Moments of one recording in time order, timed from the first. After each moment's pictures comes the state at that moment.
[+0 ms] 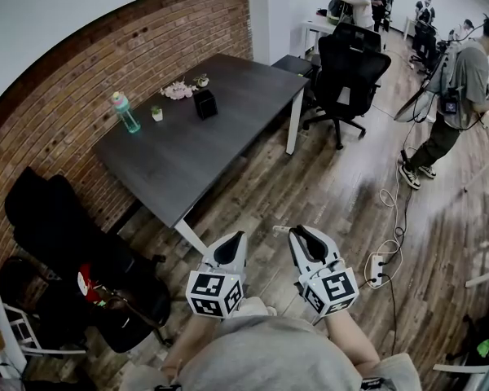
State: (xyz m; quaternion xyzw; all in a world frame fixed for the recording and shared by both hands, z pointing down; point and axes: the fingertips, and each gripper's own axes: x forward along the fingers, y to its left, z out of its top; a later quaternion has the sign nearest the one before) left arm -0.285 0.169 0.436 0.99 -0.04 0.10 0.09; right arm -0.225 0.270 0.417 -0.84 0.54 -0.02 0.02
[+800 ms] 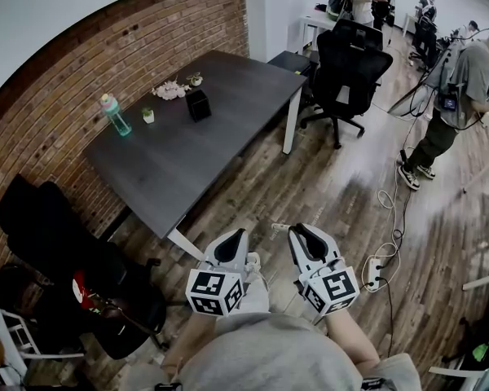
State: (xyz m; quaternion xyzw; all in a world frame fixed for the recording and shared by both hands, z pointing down) left arm -0.224 0.147 0.442 0.99 -0.03 0.09 0.09; right arm -0.167 0.245 0.424 -0.84 0.54 -0.02 0.03
